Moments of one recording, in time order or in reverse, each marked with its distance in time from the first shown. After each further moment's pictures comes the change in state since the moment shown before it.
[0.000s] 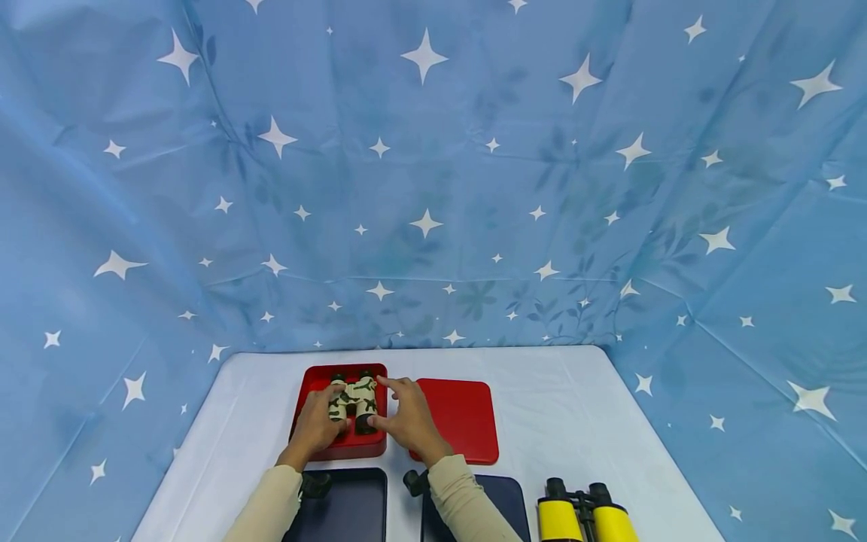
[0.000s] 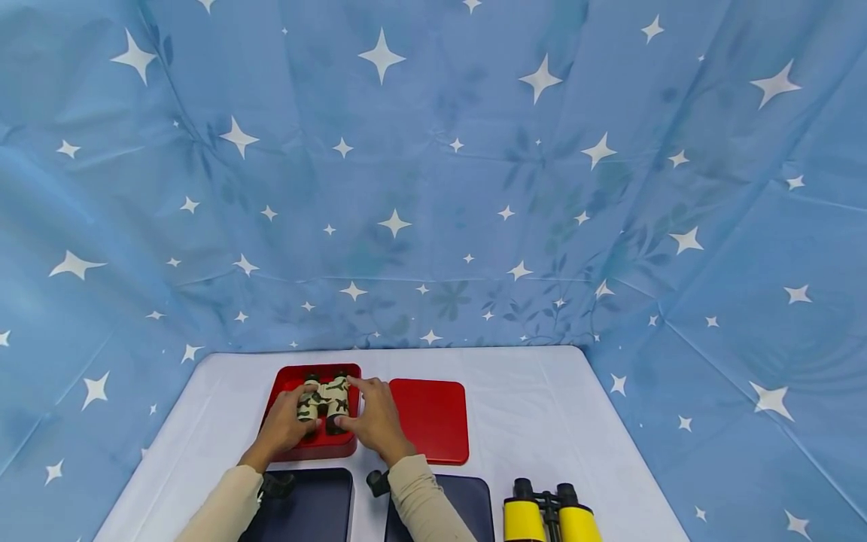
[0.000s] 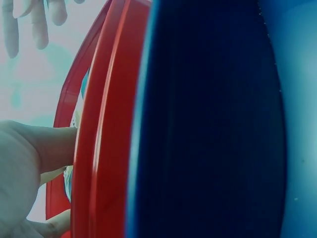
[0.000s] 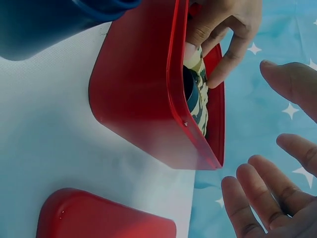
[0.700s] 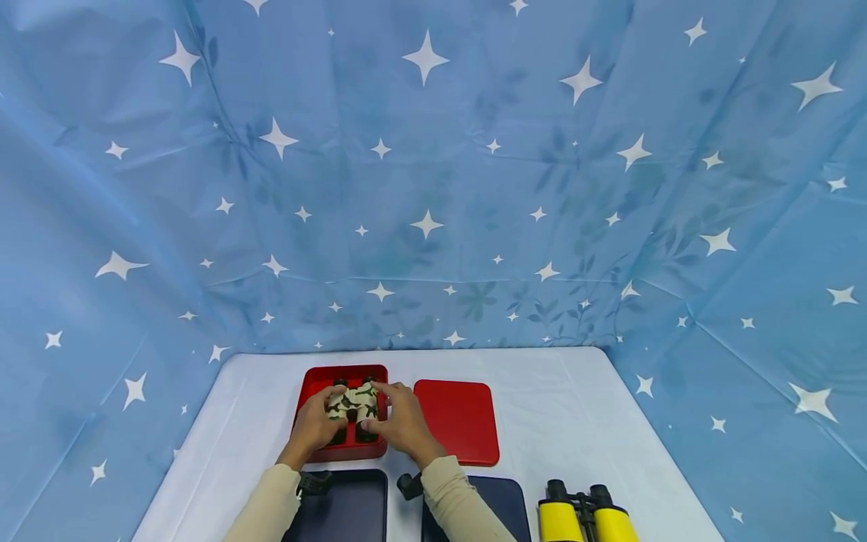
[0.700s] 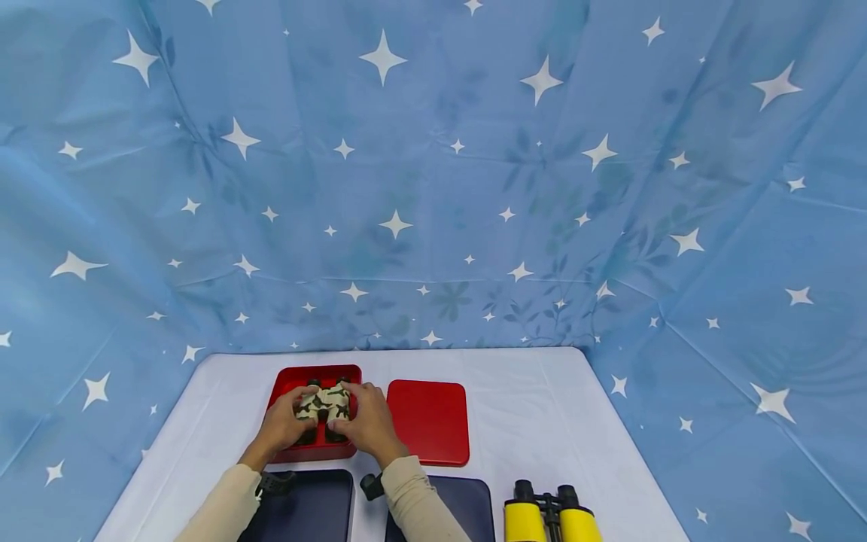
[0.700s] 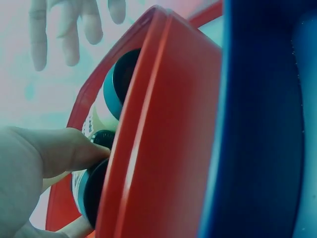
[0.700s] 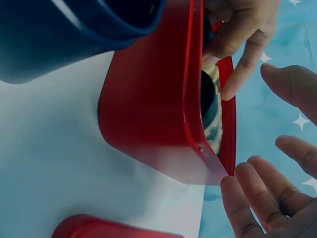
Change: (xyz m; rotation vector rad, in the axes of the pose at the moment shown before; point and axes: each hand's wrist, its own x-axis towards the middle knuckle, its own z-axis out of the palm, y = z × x) left_hand 0.001 0.000 -0.005 -0.140 -0.009 -0.072; right_hand 0.004 -0.001 0.013 0.035 -0.038 -0.009
